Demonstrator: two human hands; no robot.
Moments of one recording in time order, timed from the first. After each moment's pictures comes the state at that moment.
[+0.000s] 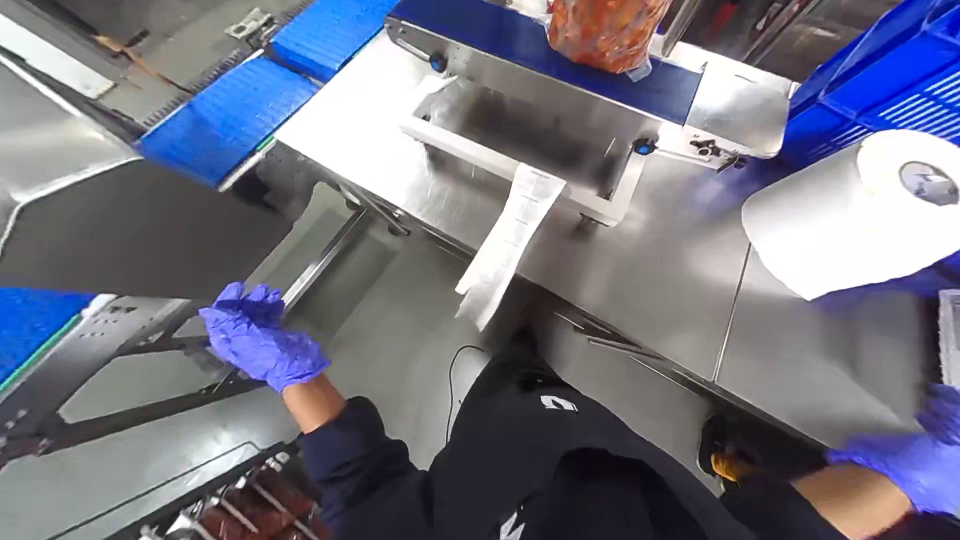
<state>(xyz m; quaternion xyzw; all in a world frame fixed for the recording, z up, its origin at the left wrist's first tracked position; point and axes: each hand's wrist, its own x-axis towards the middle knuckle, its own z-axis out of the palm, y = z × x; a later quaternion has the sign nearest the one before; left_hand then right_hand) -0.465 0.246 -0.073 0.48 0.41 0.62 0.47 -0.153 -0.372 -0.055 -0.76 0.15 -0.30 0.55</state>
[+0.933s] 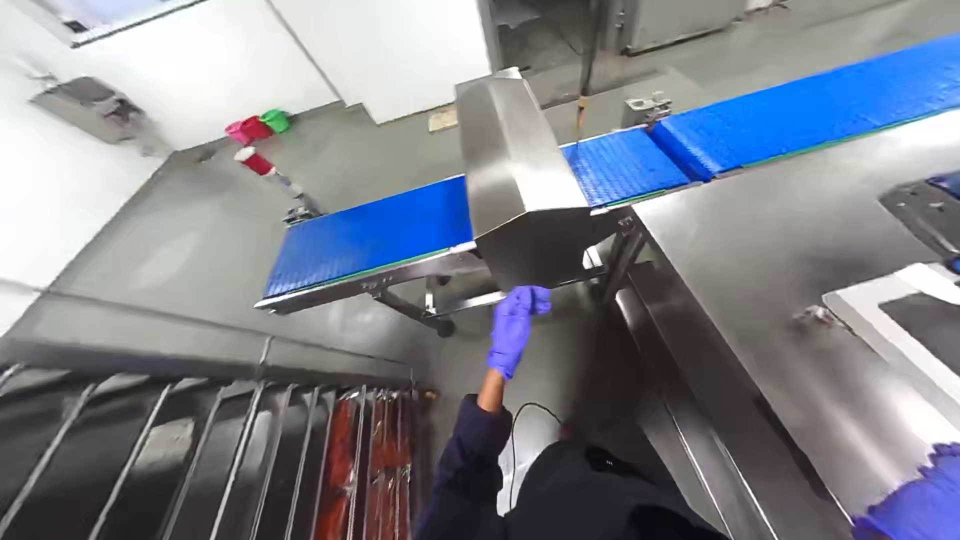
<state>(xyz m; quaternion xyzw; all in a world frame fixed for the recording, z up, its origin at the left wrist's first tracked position) -0.623 0.476 -0.074 0.59 0.40 0.53 0.46 -0.207 0.242 -0.152 -0.80 -0.21 -0.03 0.56</state>
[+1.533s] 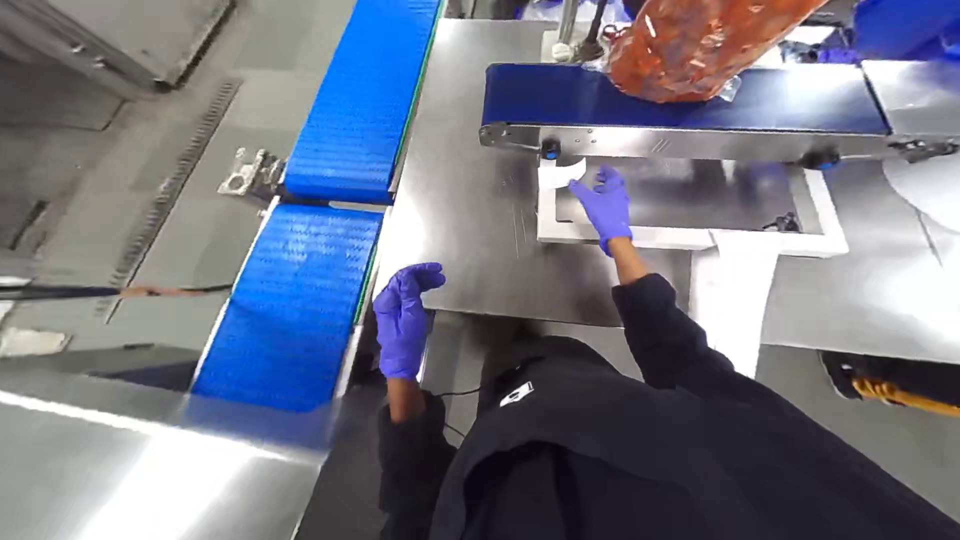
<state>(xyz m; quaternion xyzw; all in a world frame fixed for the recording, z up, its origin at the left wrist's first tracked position) -0.289 0.670 -0.063 0.77 0.05 0.28 0.57 -0.066 0.392 -0.104 -0.86 0.07 0.05 0.50</state>
